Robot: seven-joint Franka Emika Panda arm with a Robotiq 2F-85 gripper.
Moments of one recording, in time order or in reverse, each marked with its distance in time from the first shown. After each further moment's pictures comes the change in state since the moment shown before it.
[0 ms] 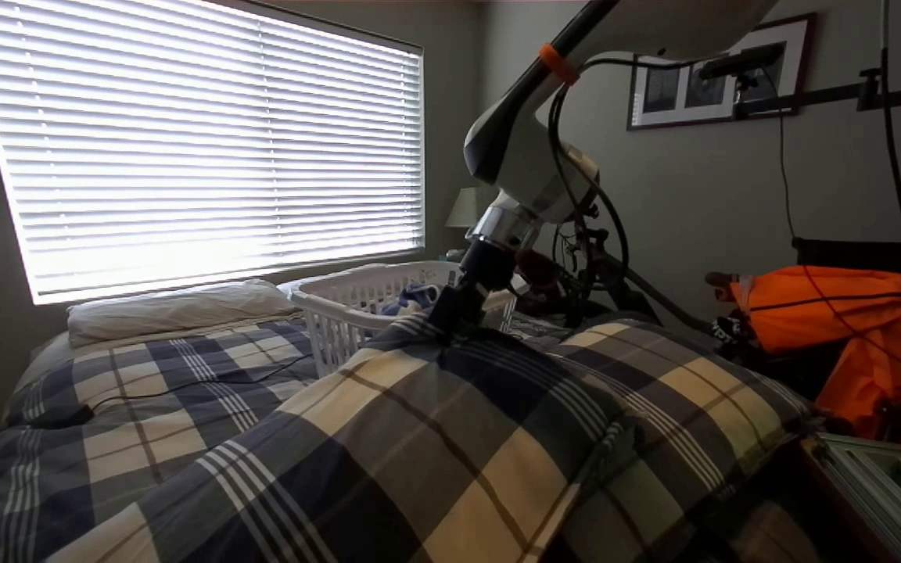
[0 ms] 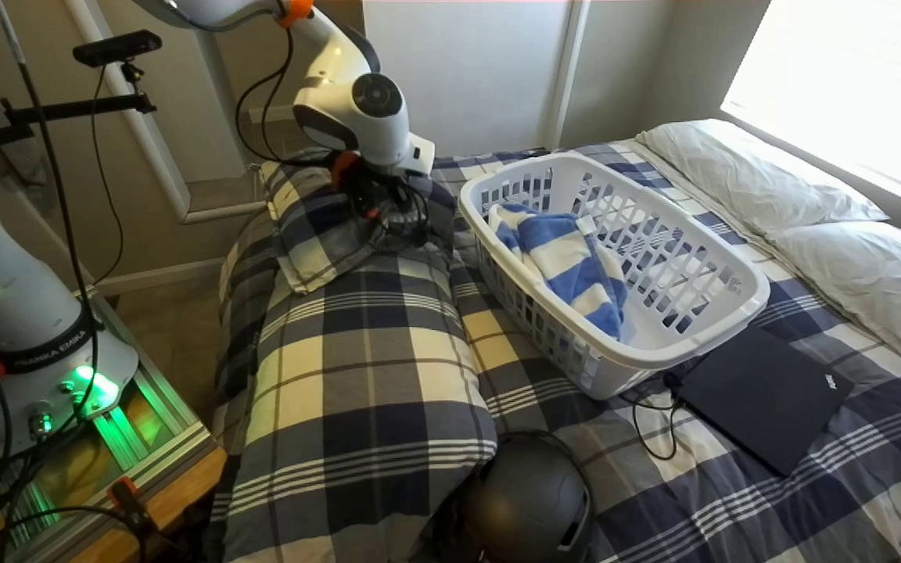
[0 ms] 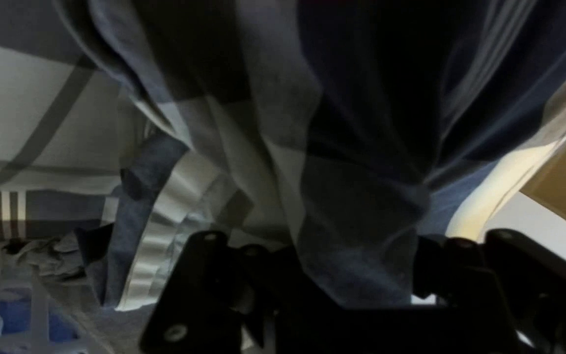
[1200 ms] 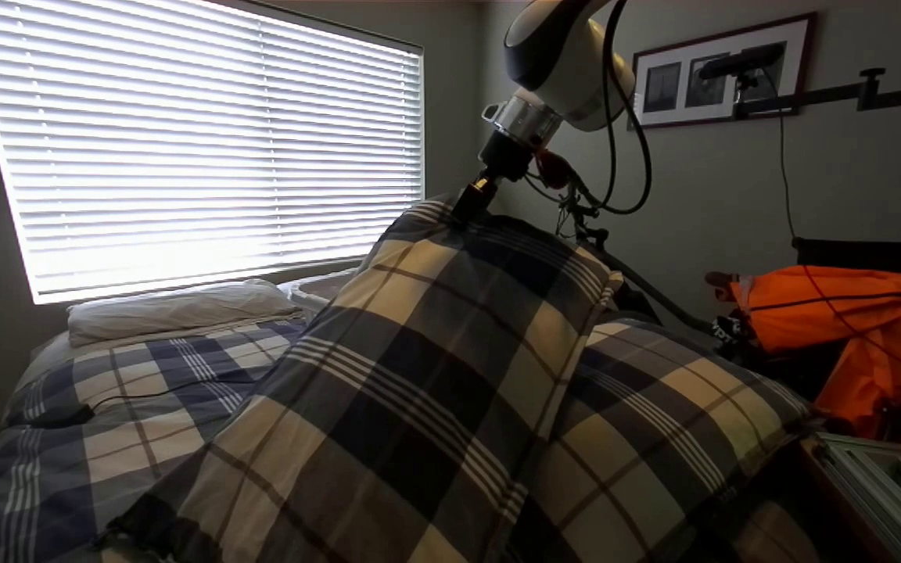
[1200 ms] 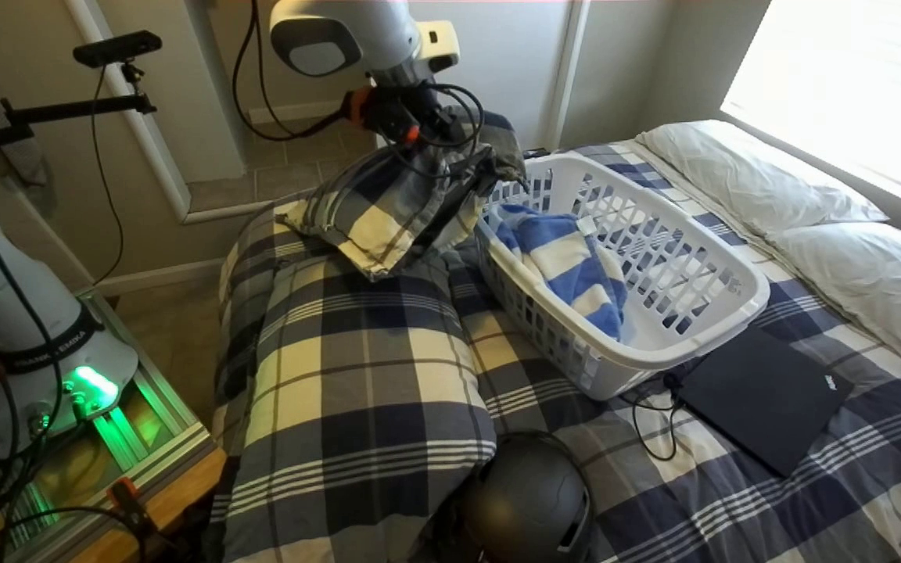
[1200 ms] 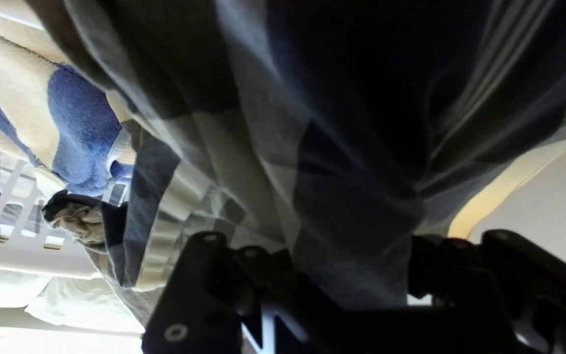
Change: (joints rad) arm -0.064 -0.231 -0.033 0.020 -0.420 0.169 0.005
